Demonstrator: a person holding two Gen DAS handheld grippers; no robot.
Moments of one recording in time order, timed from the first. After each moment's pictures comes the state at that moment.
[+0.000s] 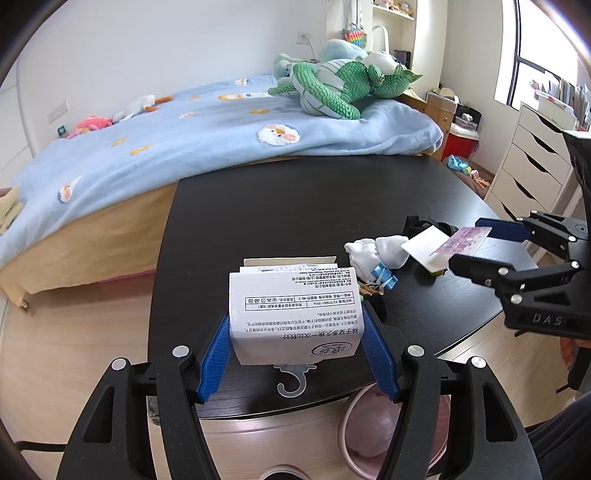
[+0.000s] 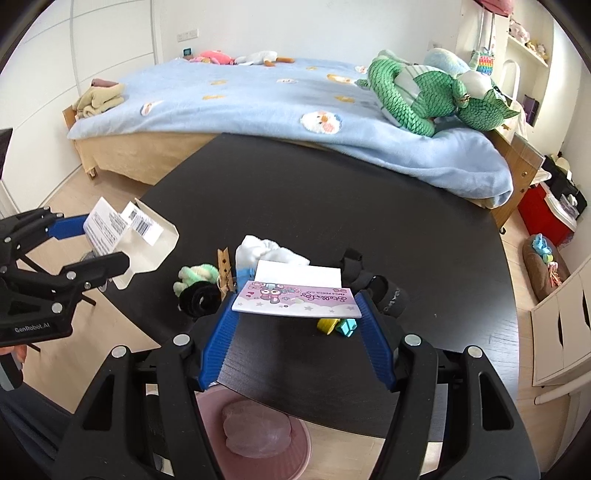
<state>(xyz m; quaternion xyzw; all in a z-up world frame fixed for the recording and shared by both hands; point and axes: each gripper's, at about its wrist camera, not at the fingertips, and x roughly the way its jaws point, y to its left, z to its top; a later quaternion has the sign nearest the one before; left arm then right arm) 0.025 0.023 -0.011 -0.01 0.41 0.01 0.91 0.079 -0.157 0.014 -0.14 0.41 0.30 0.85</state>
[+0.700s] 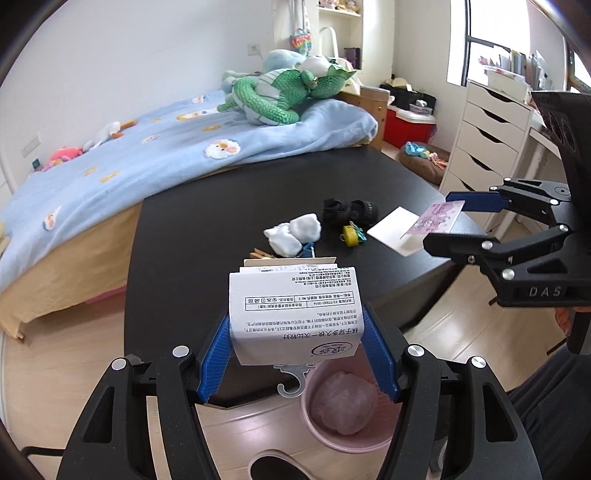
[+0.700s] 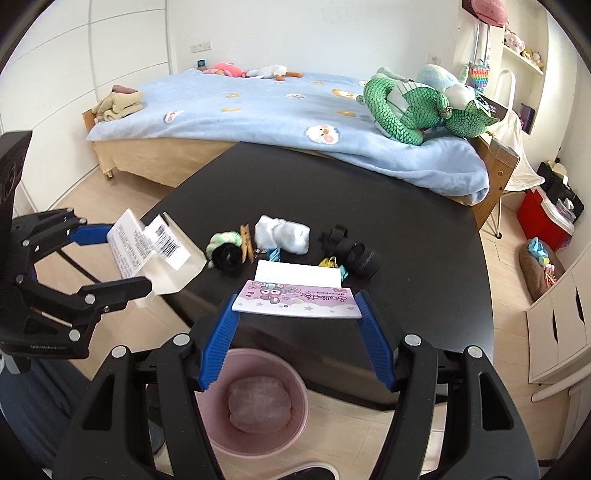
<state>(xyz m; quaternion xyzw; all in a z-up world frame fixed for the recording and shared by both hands) -0.034 -0.044 0.012 0.03 0.40 -0.06 0.91 0.009 -0.214 0.047 -0.14 0.38 0.32 0.85</state>
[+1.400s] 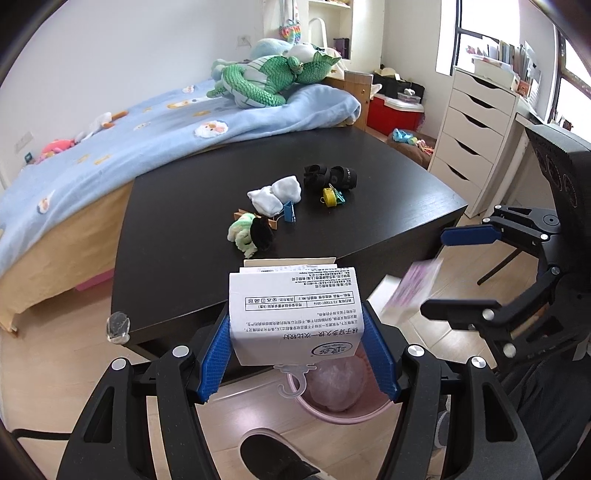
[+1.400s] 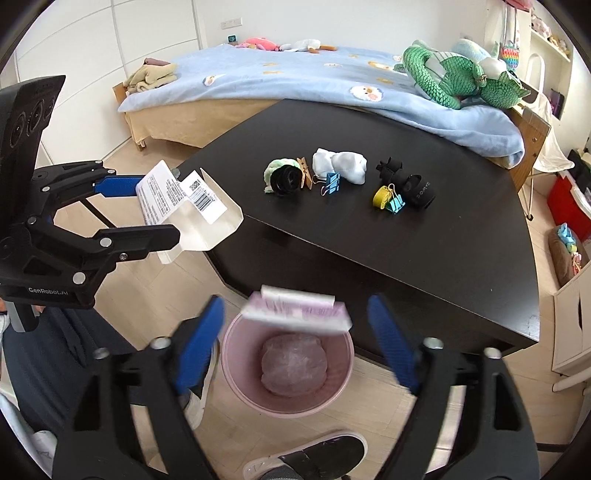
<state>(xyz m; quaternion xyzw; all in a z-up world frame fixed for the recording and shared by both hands) -0.069 -0.049 -0.008 0.03 0.42 -0.07 0.91 -0.047 -0.218 0.003 -0.14 0.43 0.37 0.81</state>
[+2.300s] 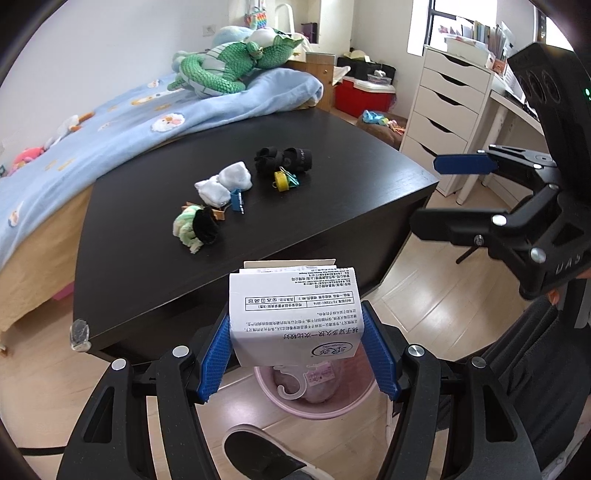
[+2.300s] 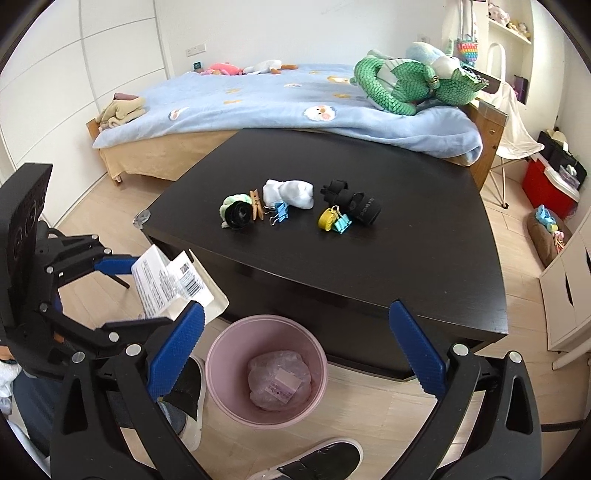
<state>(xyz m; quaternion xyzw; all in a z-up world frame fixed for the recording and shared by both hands) -0.066 -0.084 -0.021 0.05 0.44 -0.13 0.89 -0.026 -0.254 0.030 -0.10 0.41 0.32 0.85</state>
